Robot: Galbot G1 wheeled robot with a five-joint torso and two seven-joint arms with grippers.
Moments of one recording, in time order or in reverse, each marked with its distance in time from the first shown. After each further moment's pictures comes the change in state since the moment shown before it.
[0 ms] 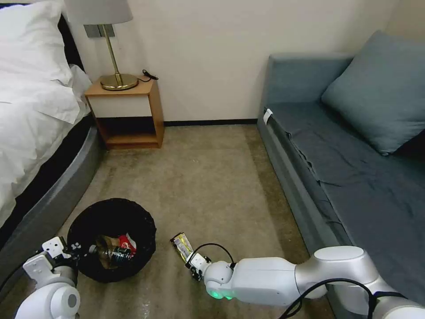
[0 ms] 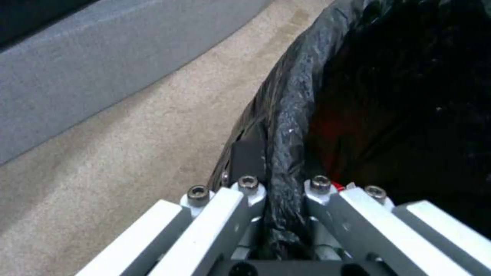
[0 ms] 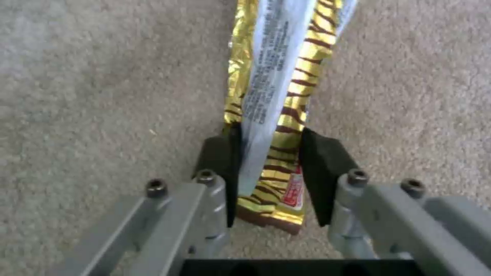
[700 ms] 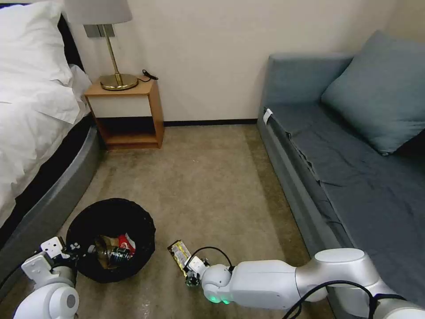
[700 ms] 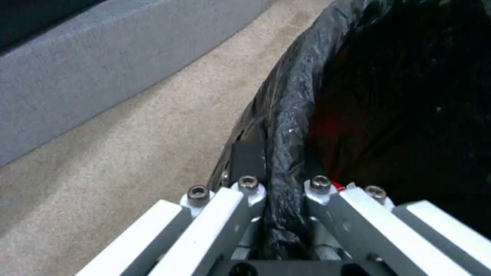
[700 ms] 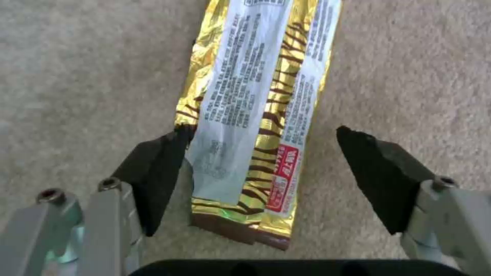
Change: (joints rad) left arm 0.004 0.000 -0.004 -0.005 -0.003 0.001 0.000; right arm -0.010 0.015 0.005 0.004 0.042 -0.026 0.019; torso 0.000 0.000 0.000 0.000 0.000
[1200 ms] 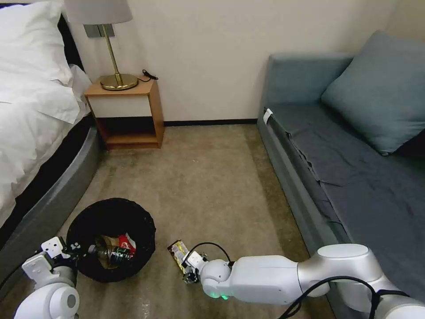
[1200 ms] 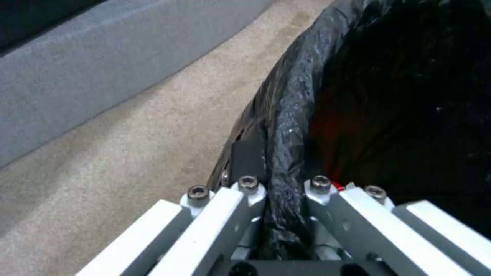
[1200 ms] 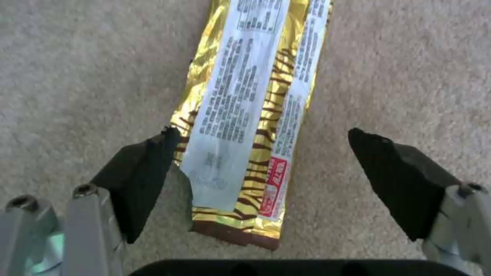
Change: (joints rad) left arm -0.001 0.001 -0.001 0.000 0.000 0.000 0.001; right arm 0.009 -0.023 0.019 0.056 0.014 -0.014 0.016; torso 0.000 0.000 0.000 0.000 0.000
